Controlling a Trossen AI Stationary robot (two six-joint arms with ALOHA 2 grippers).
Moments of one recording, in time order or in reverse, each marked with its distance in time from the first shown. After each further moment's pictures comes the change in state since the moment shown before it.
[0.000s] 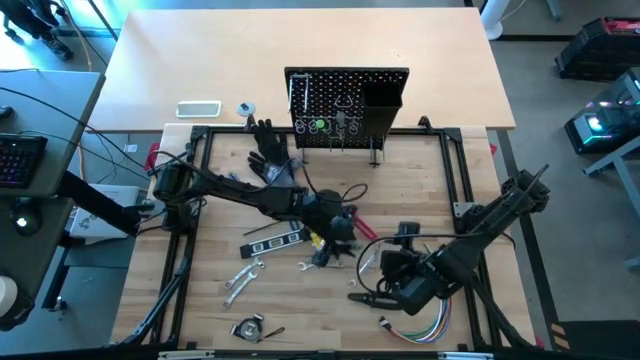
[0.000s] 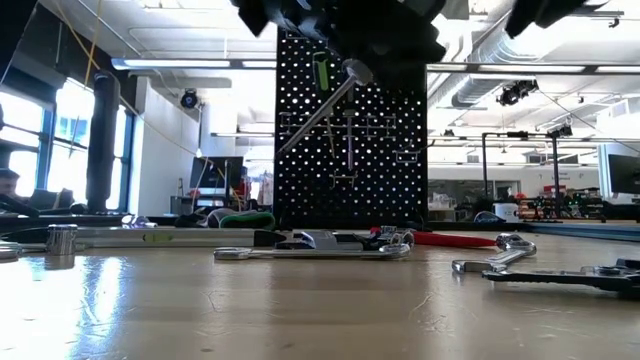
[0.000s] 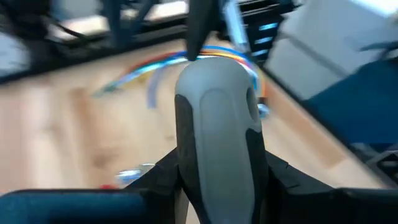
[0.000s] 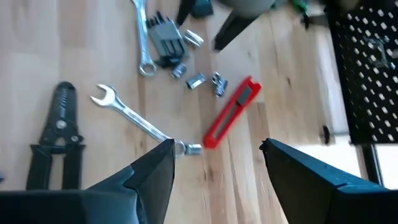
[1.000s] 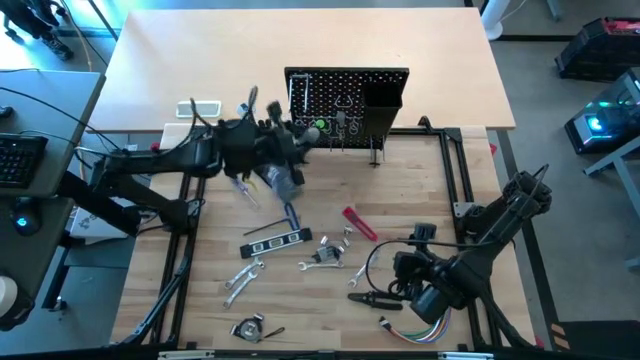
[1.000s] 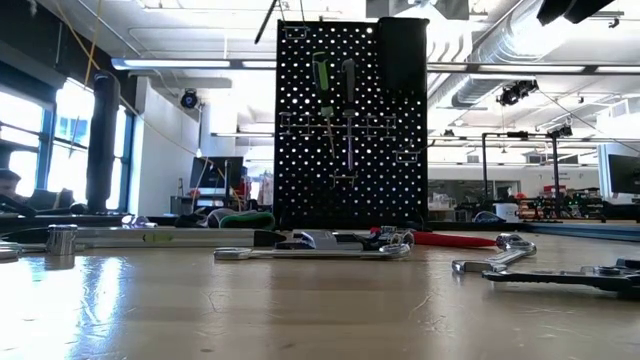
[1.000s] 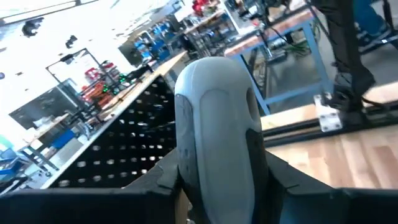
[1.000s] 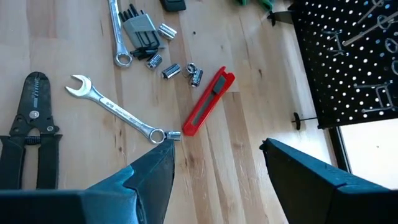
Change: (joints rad) left arm 0.158 -0.537 -0.007 -0.046 -0.731 0.298; right arm 0.102 0.000 -0.002 -0.162 0.101 0.201
